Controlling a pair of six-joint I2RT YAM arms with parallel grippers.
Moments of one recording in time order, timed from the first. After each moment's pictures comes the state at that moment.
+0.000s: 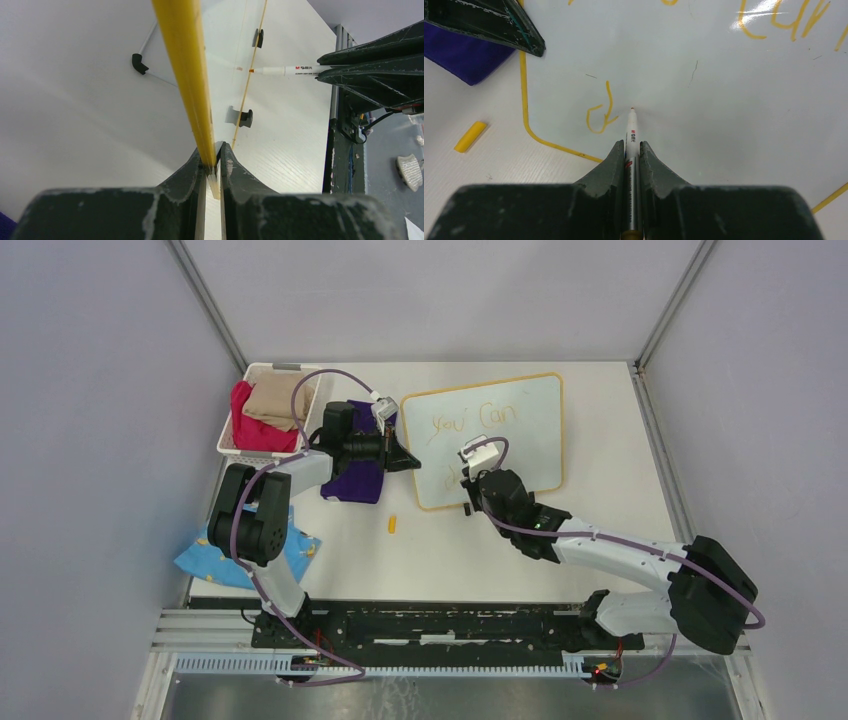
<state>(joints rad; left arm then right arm) -0.26 1.77 0.98 0.21 1.00 -0.06 0.91 1.26 0.69 0.17 0.50 0.04</state>
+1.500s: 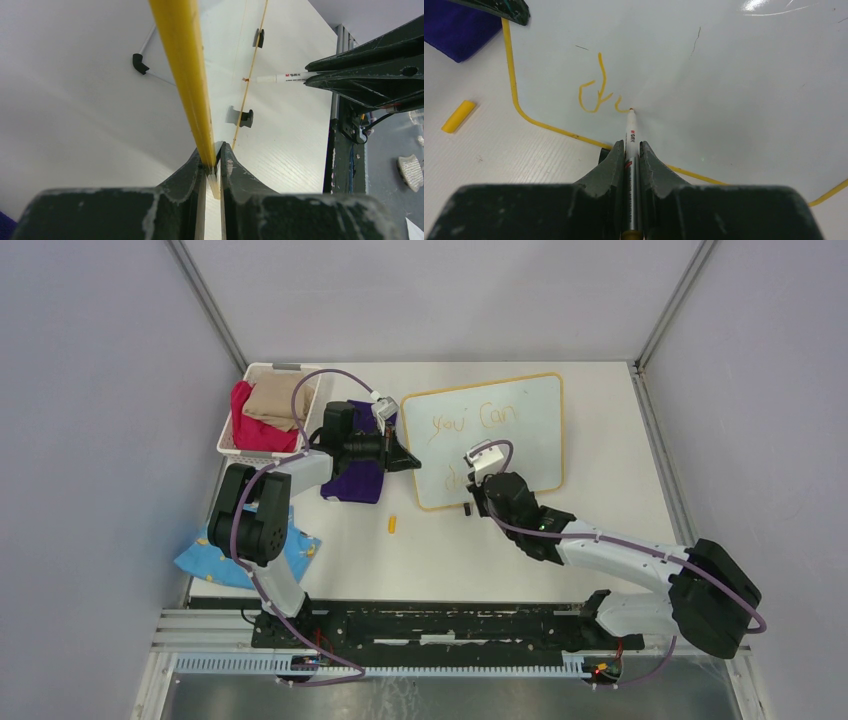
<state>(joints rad) -0.26 1.77 0.98 0.21 1.00 -0.06 0.87 1.24 0.64 0.15 0.45 0.07</state>
